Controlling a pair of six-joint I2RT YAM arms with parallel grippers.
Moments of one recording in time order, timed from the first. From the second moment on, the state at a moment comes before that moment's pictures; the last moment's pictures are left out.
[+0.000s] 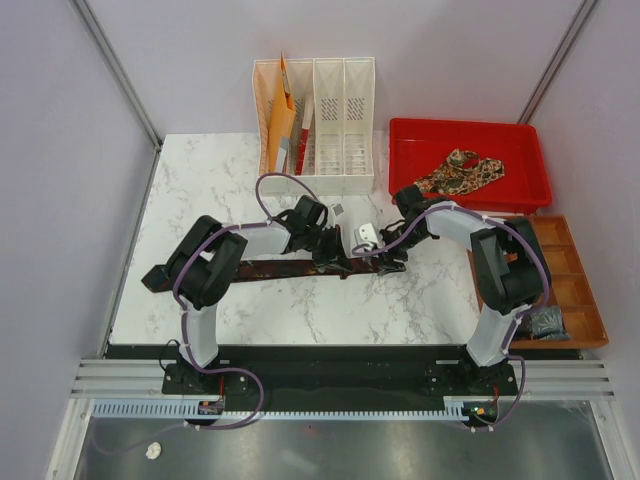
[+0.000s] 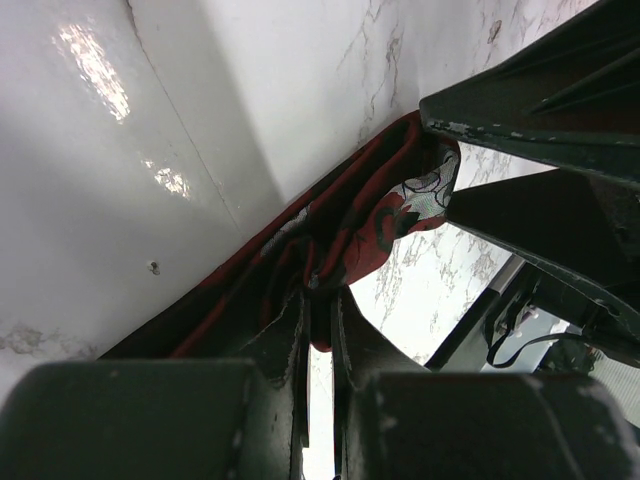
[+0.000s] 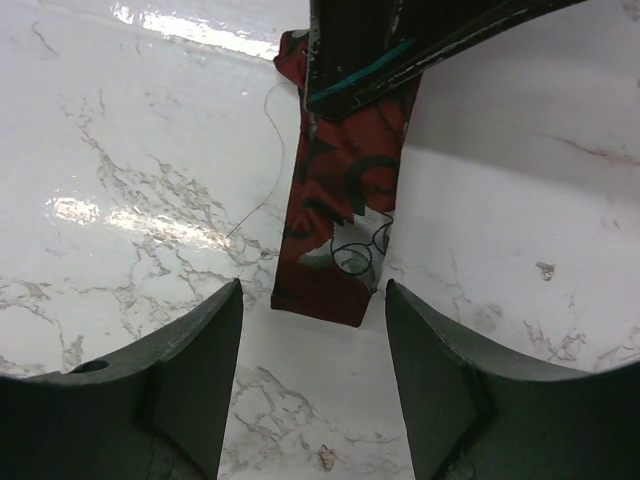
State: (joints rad) left arm -0.62 1.97 1.12 -0.09 0.56 -0.60; right arm 0.34 1.82 1.13 -0.70 -0.72 -1.42
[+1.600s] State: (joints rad) left arm -0.60 1.98 1.12 -0.07 0.61 -0.60; right arm 0.42 1.80 1.15 -0.65 -0.66 -1.21
